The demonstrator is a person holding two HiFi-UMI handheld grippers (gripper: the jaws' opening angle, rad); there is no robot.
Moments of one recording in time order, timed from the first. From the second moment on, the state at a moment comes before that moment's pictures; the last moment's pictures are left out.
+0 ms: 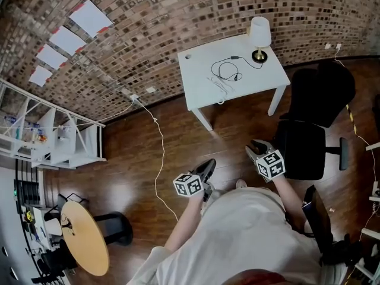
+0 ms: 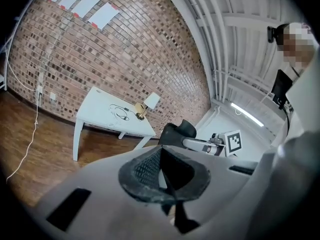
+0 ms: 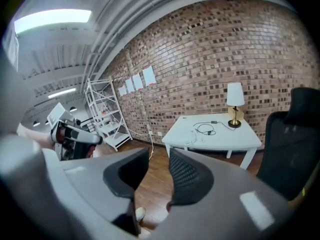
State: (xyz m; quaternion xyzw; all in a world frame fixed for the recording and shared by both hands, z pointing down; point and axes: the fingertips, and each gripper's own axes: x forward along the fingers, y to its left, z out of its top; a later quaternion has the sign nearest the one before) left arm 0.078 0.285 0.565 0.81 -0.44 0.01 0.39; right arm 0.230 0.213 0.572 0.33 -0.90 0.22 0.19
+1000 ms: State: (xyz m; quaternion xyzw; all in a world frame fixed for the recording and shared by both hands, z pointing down) left arm 0.089 0.283 0.588 0.79 -0.44 0.03 0.43; right arm 0.262 0.196 0.593 0.35 -0.88 0.21 0.24
